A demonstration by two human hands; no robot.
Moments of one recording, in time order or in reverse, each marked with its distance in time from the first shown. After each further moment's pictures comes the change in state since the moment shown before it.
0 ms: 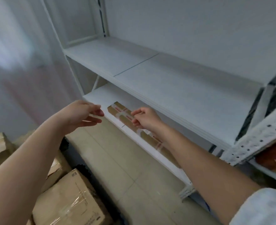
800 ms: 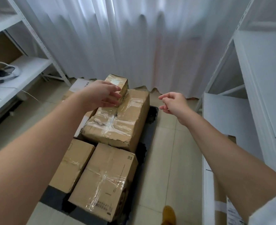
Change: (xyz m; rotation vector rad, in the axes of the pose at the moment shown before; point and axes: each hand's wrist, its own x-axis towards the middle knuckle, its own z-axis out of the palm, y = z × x) left_hand 0.110 -0.091 -0.235 -0.370 0.800 -0.461; right_hand 0.324 -0.130 0.304 -0.243 -0.786 -0.199
